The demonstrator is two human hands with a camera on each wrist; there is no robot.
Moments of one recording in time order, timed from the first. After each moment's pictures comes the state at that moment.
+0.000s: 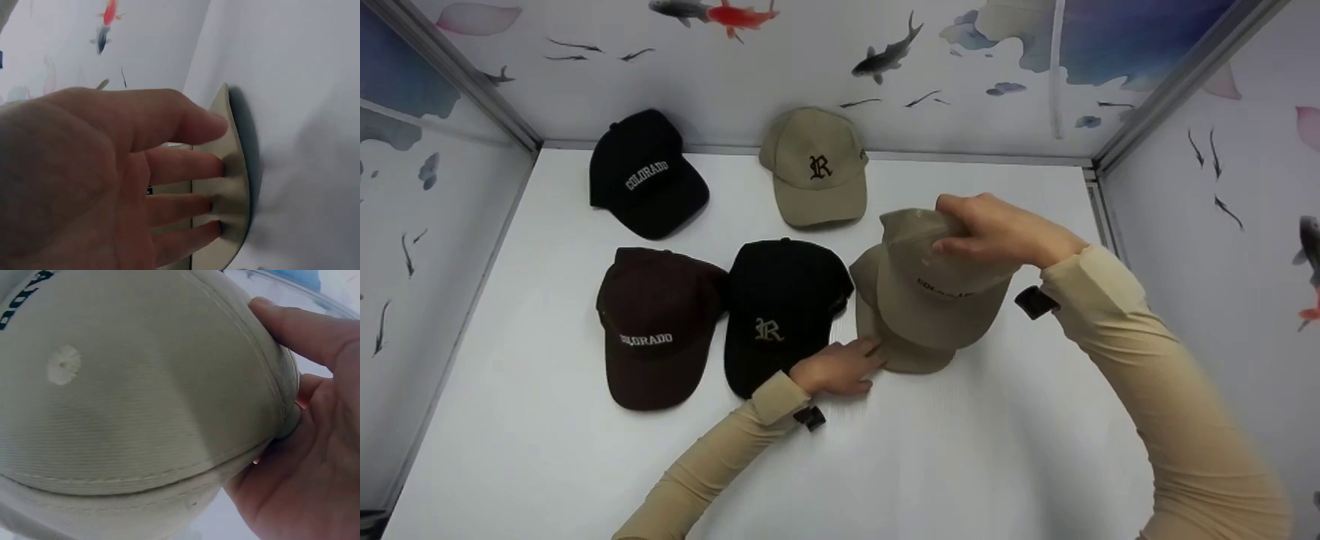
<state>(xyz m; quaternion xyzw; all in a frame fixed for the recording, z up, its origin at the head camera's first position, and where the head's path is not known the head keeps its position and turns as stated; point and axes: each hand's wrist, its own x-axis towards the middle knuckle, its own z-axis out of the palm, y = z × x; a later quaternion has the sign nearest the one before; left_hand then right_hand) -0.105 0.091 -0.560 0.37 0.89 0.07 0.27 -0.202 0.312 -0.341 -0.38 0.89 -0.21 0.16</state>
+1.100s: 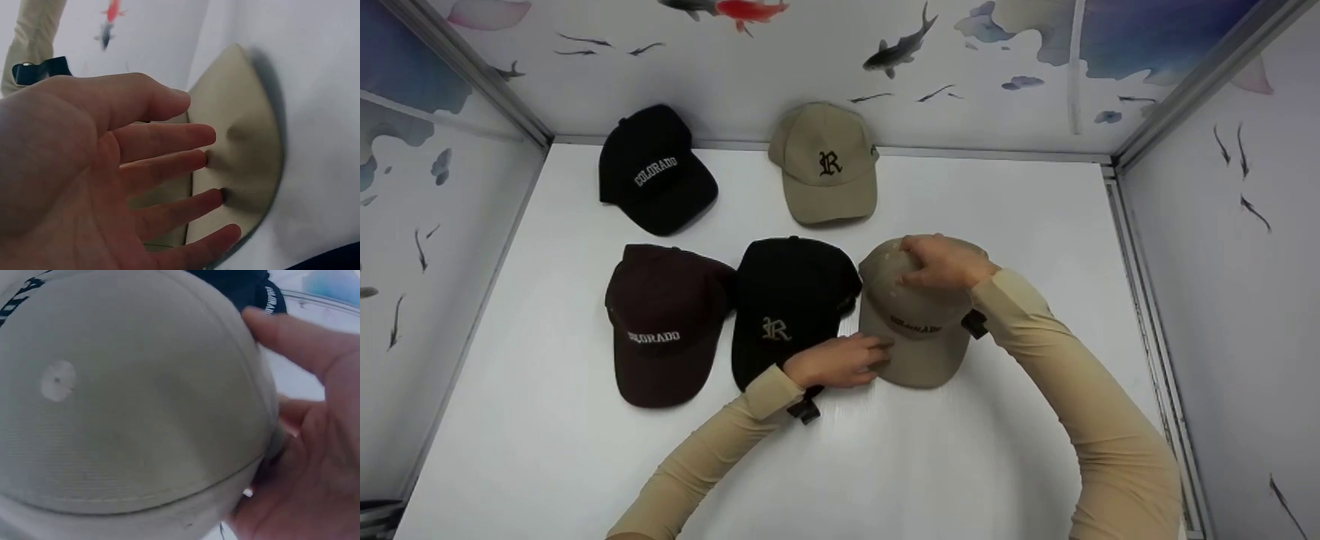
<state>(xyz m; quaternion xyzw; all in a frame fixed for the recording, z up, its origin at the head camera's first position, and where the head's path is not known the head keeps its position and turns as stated) -0.116 0.077 -0.558 0.44 0.87 0.10 0.19 -0.227 0.278 -0.461 -0.32 0.89 -0.23 0.24</state>
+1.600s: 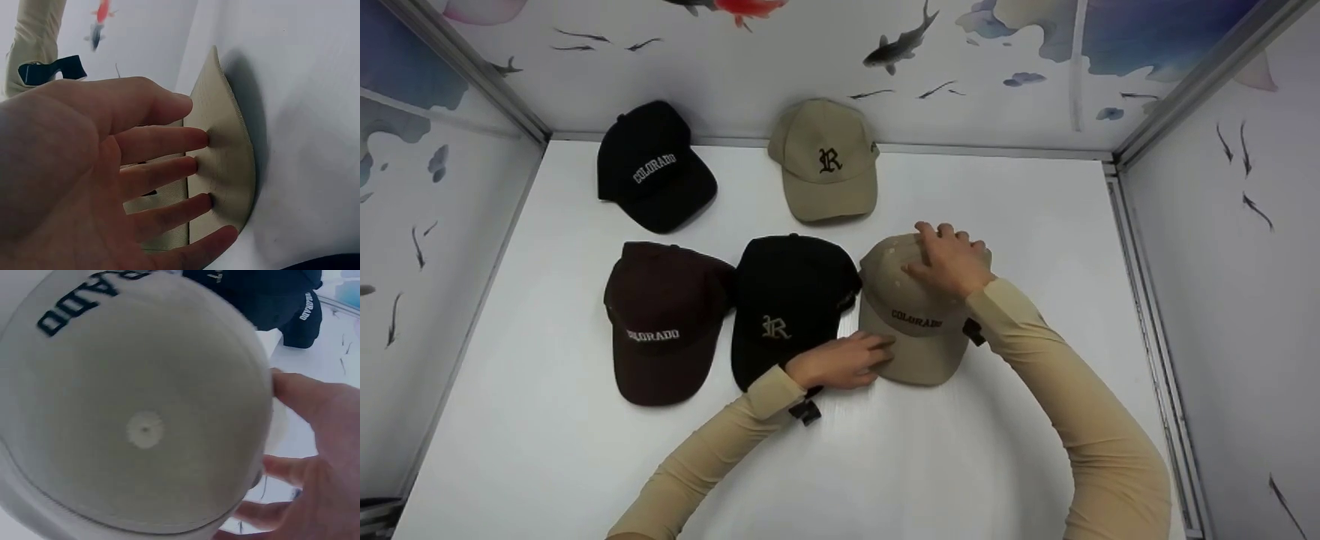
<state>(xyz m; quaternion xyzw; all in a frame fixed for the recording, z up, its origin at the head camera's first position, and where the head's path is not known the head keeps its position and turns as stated) -0.114 0.078 -0.566 0.44 0.87 0.10 0.19 -0.217 0.283 -0.483 -0.18 0.96 -0.16 0.17</state>
